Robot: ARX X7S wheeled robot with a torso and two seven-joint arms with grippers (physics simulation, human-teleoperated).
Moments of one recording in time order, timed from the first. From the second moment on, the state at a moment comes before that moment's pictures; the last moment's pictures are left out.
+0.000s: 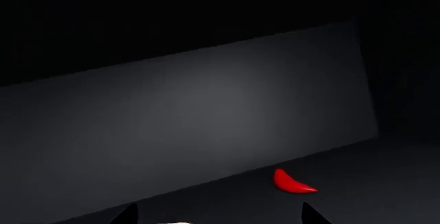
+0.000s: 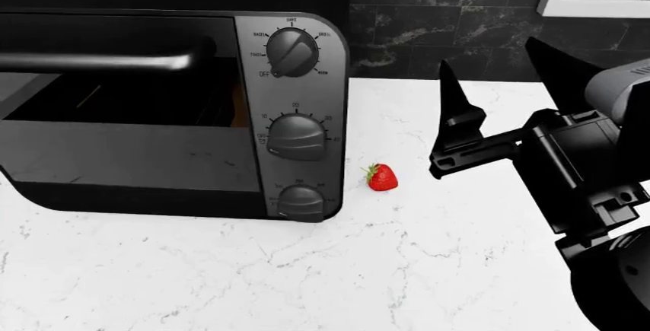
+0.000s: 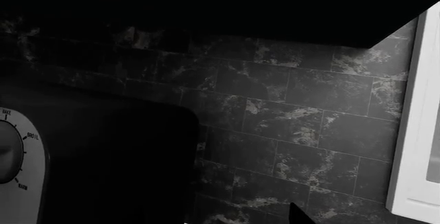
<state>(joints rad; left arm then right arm) -2.36 0.00 0.12 -0.91 0.07 -1.06 0.36 0.65 0.56 0.05 -0.84 0.89 0.99 0.32</state>
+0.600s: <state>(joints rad) -2.34 -0.01 0.19 -0.69 0.06 -0.99 0.40 0.65 0.57 0.07 -0.84 0.91 0.98 0.34</state>
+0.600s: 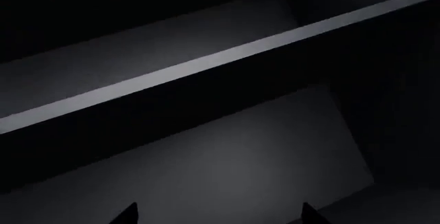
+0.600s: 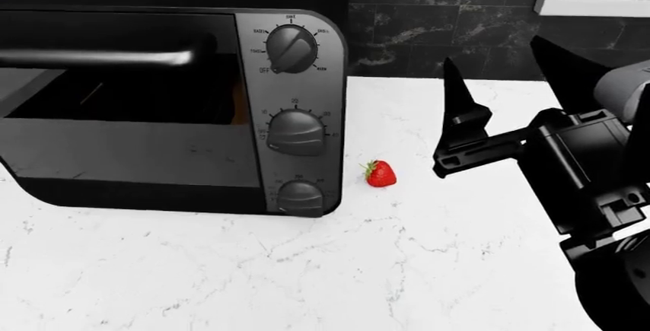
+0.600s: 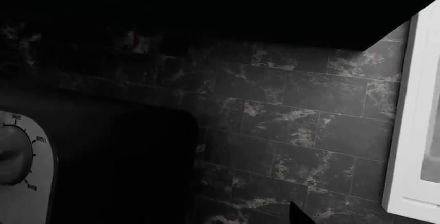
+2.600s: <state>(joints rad) -1.47 -0.30 0.41 0.06 -0.06 -1.15 0.39 0.61 0.57 0.06 -0.84 0.82 0.83 0.38</state>
